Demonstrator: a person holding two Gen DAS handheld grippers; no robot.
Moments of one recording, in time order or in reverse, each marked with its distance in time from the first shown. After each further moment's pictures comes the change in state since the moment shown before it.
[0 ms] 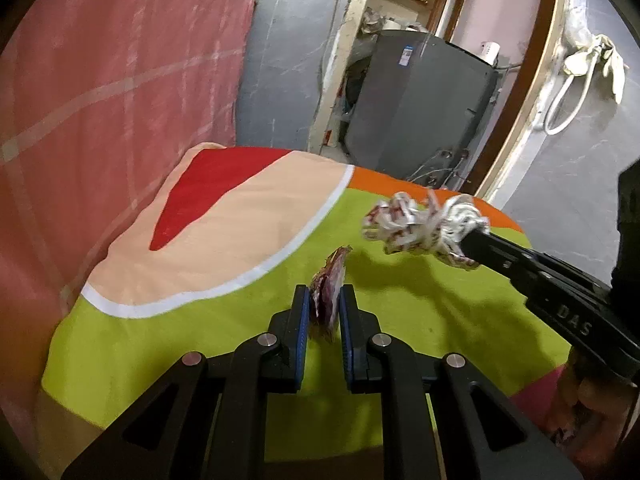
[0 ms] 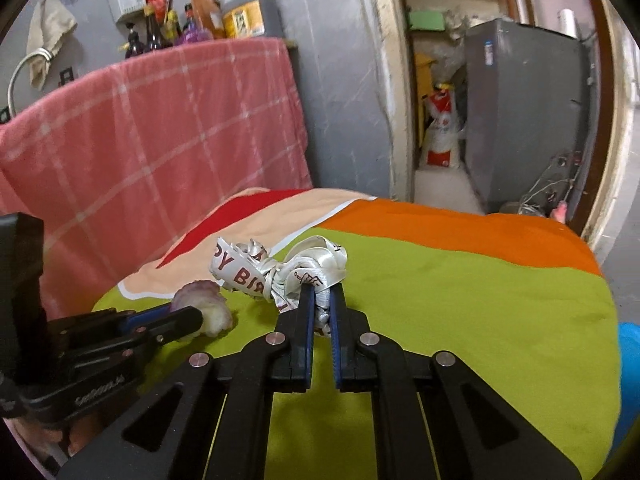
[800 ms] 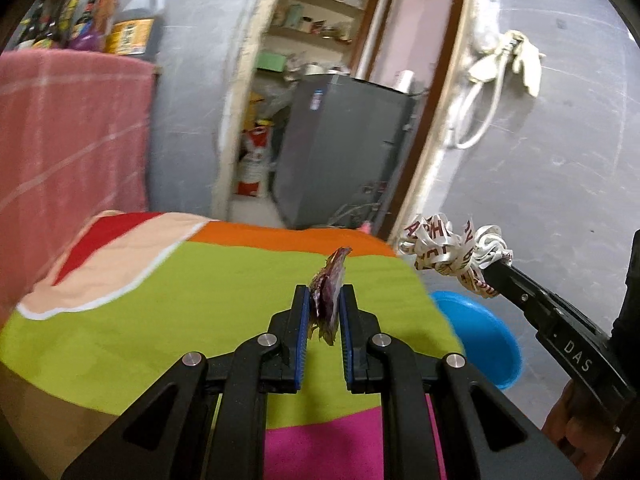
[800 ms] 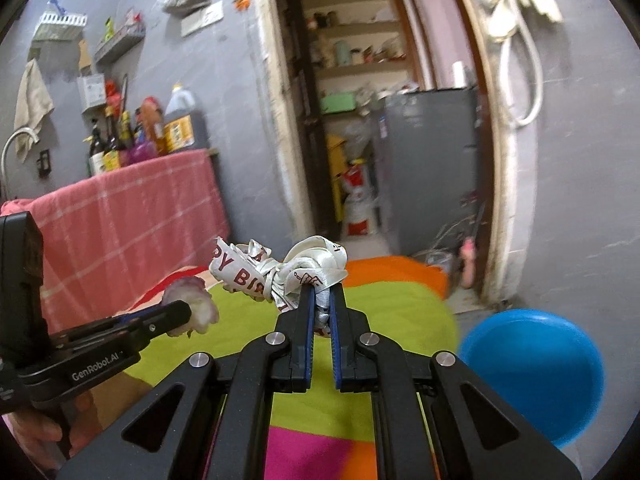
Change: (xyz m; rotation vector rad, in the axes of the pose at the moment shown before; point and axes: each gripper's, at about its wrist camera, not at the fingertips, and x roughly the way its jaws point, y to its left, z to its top) left arm -0.033 -0.146 -0.006 0.126 -0.186 -0.190; right arm -0.163 -0.076 -0.048 0.113 -0.326 -0.237
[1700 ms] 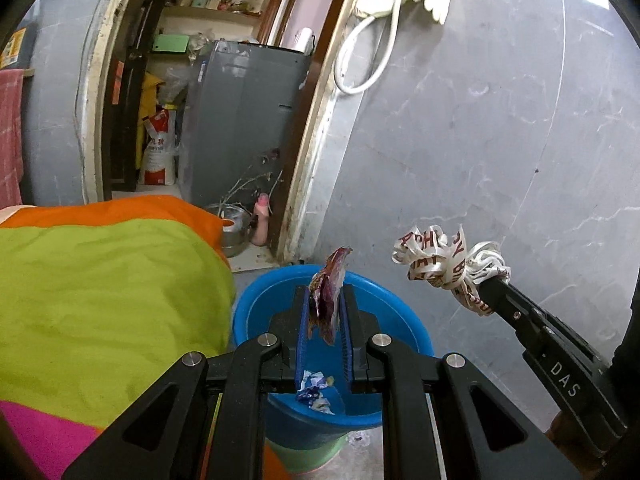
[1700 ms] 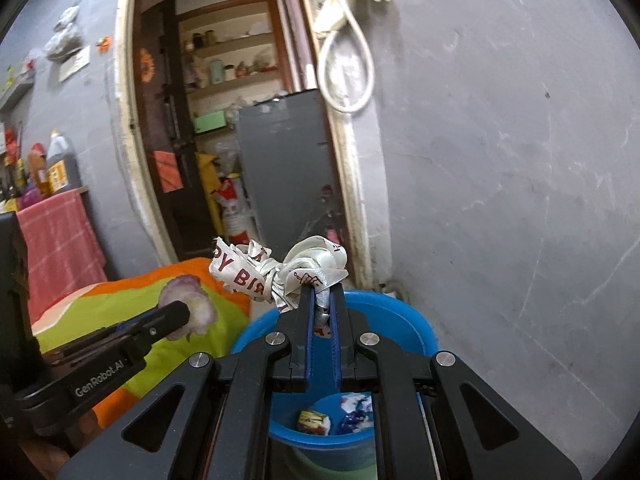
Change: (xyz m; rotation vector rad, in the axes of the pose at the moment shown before) left arm 0.123 -0.198 -0.037 0.111 0.079 -0.200; right arm -0.076 -0.198 -0.040 0.174 -0.027 -0.351
